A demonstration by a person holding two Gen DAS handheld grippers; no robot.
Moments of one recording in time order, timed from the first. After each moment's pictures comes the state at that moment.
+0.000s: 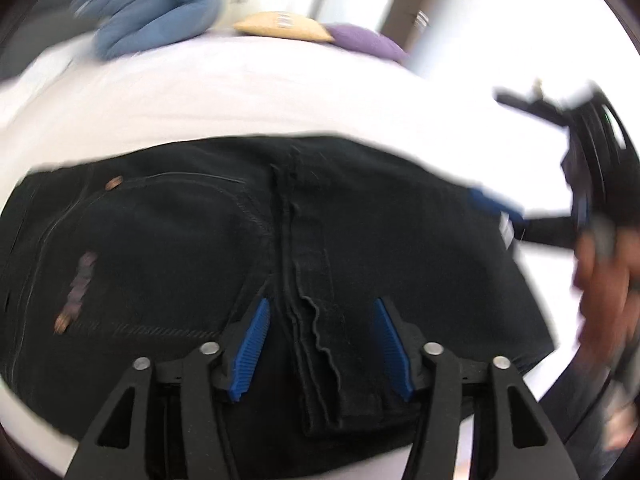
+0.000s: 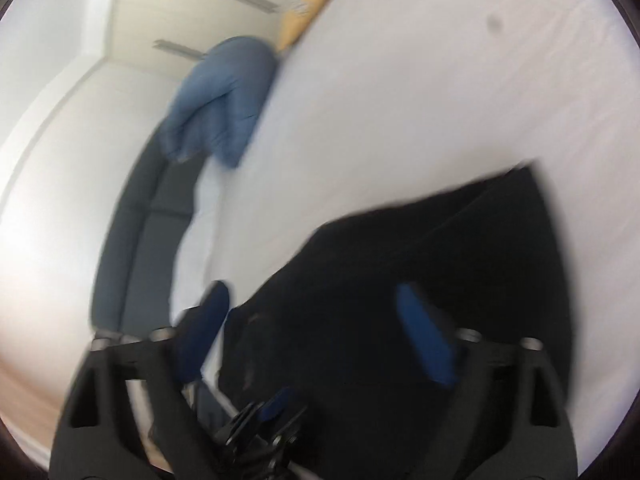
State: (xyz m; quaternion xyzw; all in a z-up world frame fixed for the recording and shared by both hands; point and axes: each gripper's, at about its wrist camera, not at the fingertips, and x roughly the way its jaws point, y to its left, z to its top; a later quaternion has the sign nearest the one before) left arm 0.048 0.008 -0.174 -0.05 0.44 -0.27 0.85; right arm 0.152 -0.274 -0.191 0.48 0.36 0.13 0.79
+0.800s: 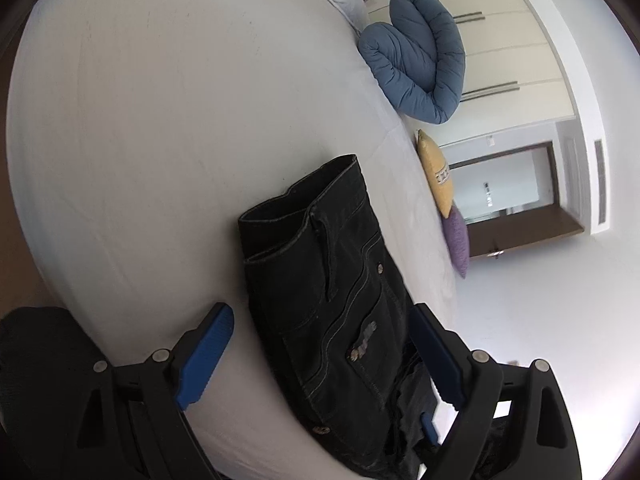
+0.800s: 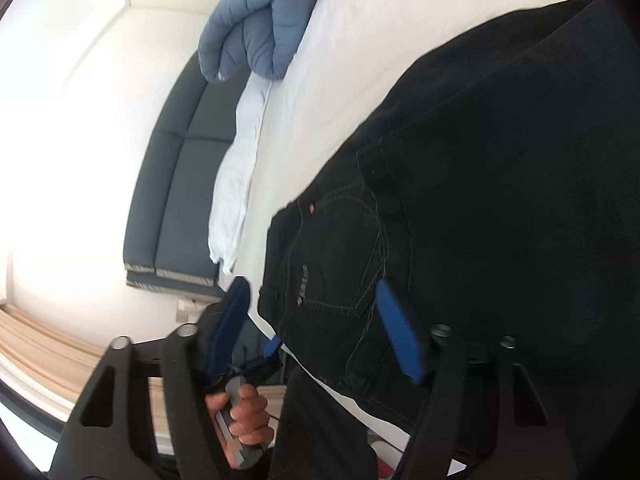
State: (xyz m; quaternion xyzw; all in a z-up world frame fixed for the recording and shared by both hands) left arm 0.046 0.248 -0.227 -0.50 0.40 -0.10 0.76; right arm 0.157 -0.155 -0.192 0.47 0.44 0.23 0.73
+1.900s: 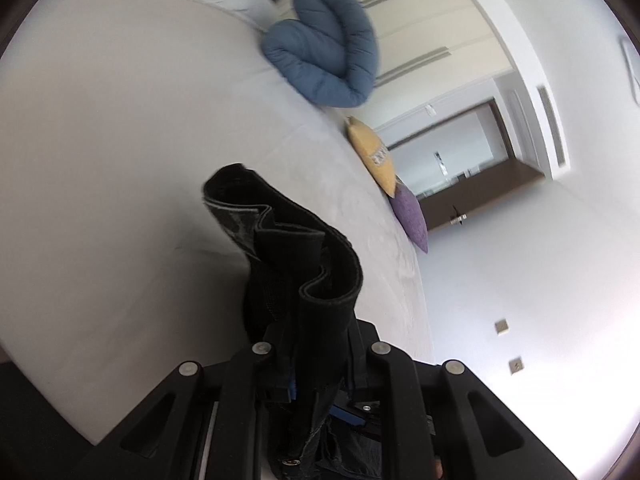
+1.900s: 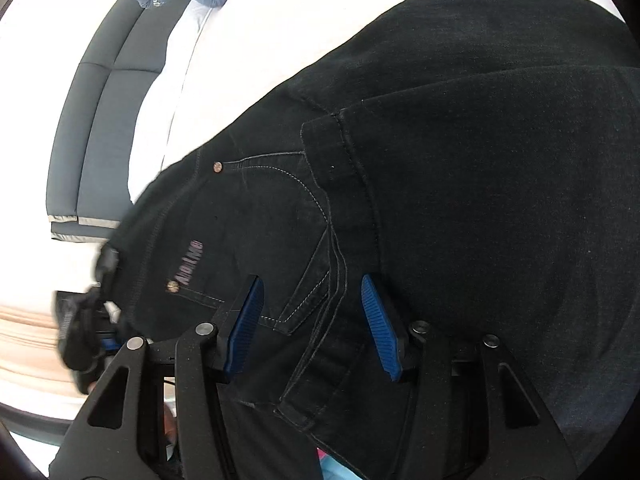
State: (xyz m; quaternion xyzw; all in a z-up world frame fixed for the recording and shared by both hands) left arm 0.077 0.188 -0.127 -0.42 0.35 -0.19 0.82; right arm 0.194 -0.127 -0.217 0.35 0.59 0.19 0.70
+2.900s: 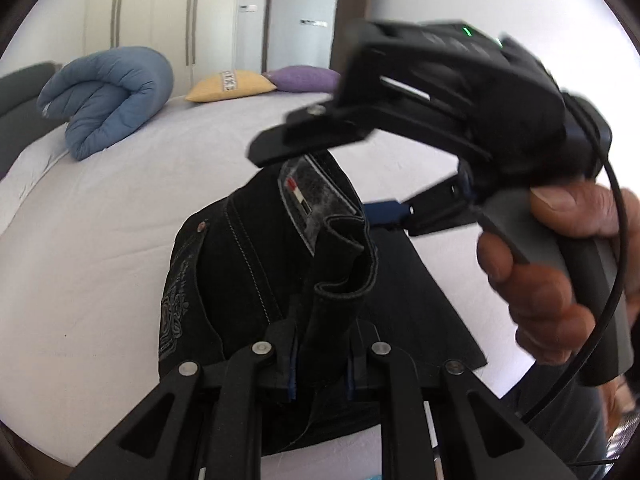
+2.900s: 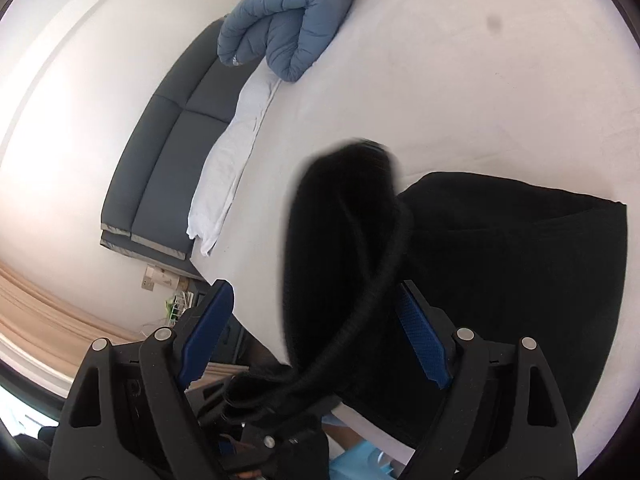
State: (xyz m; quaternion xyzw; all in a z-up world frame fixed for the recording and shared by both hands) left arm -0.010 -0.081 -0.084 0.09 0.36 -0.31 0.88; right arm 0.137 -0.221 -0.068 0.36 0.46 0.24 0.78
